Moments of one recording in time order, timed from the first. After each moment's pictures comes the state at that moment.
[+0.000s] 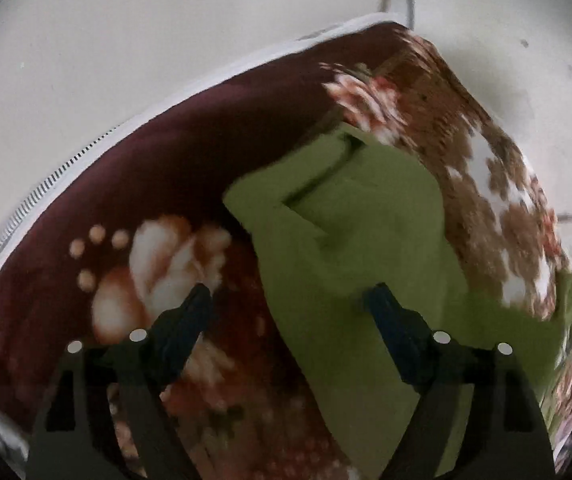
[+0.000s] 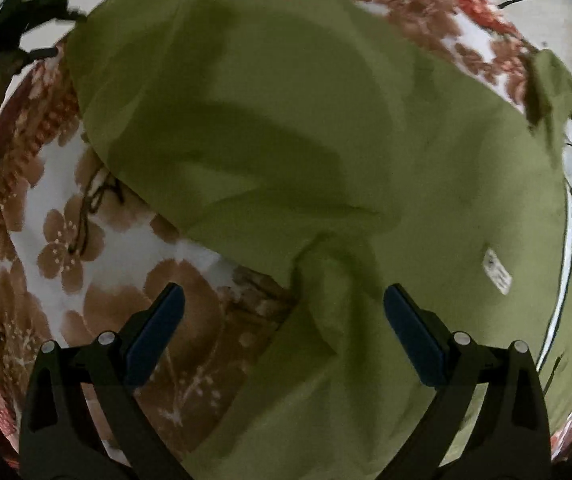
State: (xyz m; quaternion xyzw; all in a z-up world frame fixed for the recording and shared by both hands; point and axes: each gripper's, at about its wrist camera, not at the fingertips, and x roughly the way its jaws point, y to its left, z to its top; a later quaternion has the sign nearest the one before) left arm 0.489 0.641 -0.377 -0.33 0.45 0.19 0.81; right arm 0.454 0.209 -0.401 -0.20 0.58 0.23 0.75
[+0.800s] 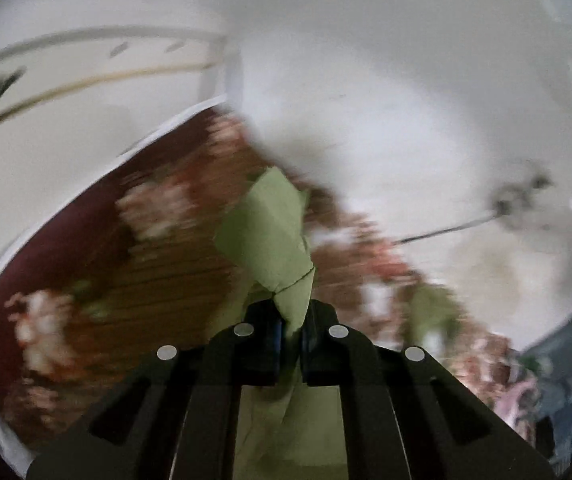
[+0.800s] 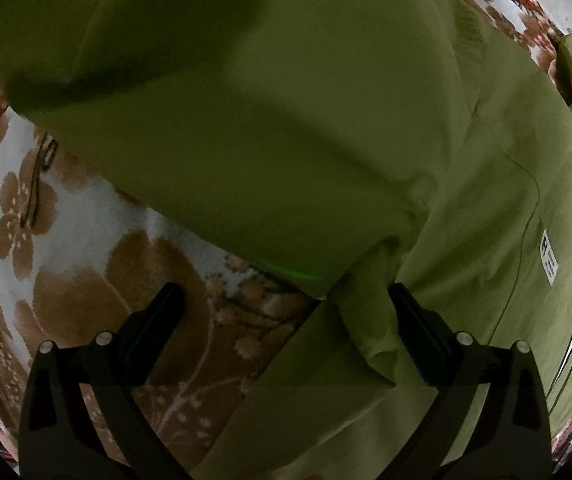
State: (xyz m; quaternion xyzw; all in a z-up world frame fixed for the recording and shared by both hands) left arm 0.491 0.490 -0.154 -0.32 0.30 0.01 0.90; right arm 0.455 0.217 -0.463 -0.23 0.61 0.22 0.73
